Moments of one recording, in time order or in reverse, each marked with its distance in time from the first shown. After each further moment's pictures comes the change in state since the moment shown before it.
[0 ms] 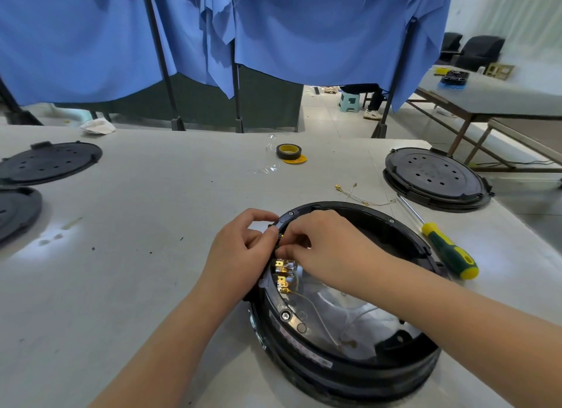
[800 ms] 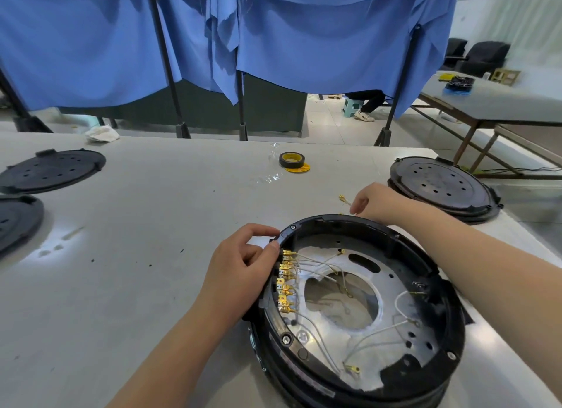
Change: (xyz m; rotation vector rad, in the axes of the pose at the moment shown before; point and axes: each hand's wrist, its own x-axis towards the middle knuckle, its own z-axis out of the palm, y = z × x) left_hand -0.001 -0.003 0.000 -0.051 -0.005 -0.028; right_hand 0.076 0.140 -0.048 -0.100 -0.002 0.429
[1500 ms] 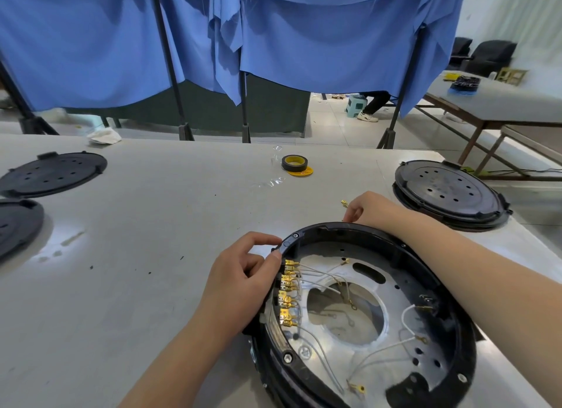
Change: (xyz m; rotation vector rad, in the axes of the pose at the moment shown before) left_hand -0.001 0.000 -0.001 -0.008 -0.005 -0.005; right_hand 0.010 -0.007 0.007 0.006 -0.096 -0.062
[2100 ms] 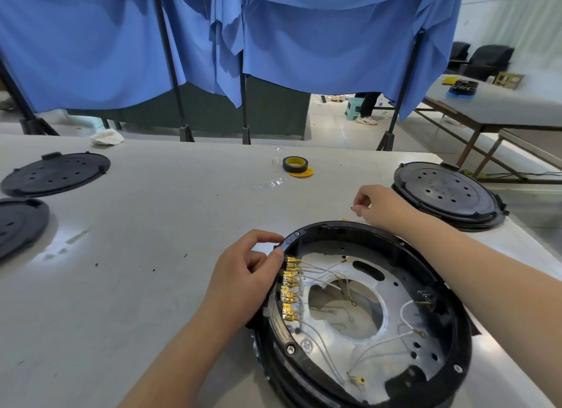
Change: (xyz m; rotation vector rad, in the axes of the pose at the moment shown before) left_hand 0.001 -0.001 0.001 0.016 -0.010 -0.006; right_hand 0.000 0.012 0.001 -0.039 0.273 -0.040
